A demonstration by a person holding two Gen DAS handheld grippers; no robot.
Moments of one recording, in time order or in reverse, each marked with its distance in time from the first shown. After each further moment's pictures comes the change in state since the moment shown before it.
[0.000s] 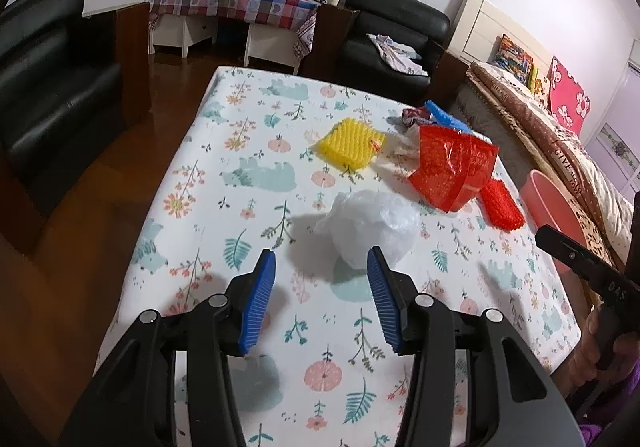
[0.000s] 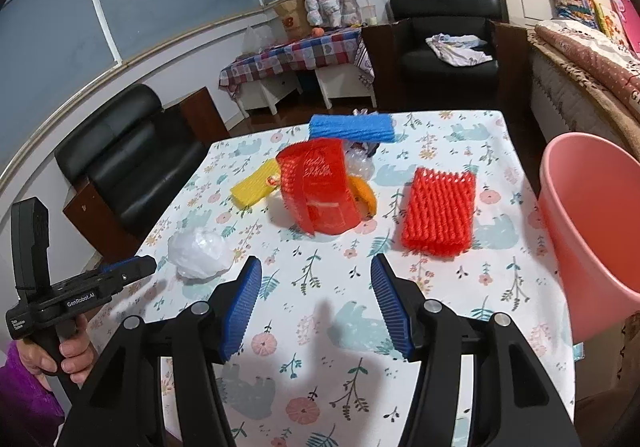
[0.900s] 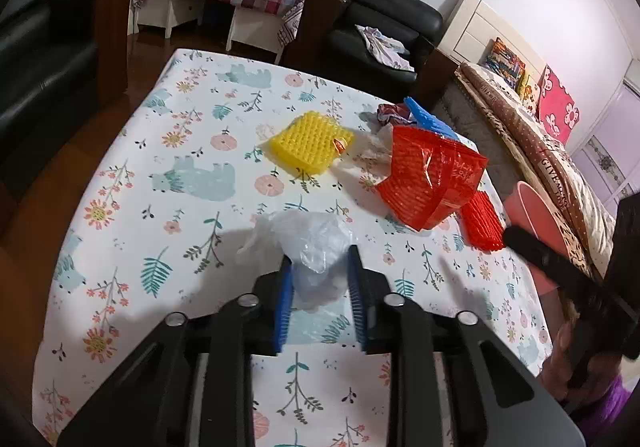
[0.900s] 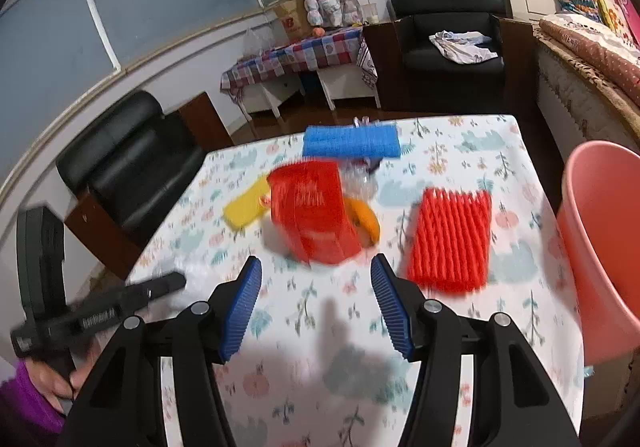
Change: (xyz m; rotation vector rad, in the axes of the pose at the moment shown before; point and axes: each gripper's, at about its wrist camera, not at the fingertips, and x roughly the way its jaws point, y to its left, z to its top) left arm 0.036 -0.028 0.017 -0.052 0.034 -0.087; right arm 0.028 -0.013 0.028 0.030 -0.013 0.030
